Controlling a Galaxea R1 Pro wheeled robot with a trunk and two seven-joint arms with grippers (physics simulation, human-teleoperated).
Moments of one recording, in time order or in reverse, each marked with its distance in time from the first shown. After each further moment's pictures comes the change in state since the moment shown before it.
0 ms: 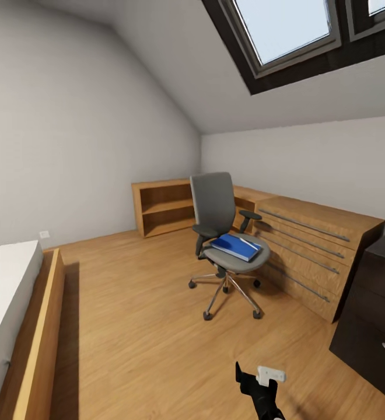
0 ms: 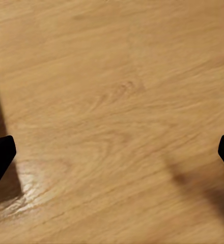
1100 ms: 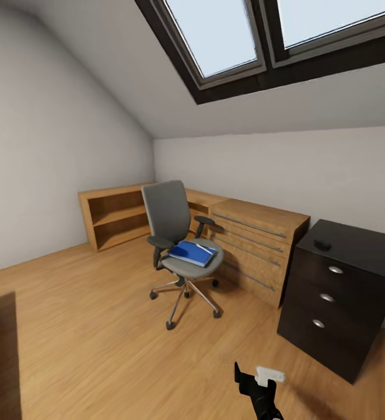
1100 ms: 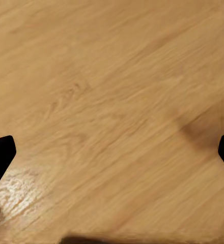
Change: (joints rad) left arm 0.000 0.014 0.016 0.078 -0.003 -0.002 -0.001; right arm 0.000 0.006 0.000 0.001 0.001 0.002 0.000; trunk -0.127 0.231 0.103
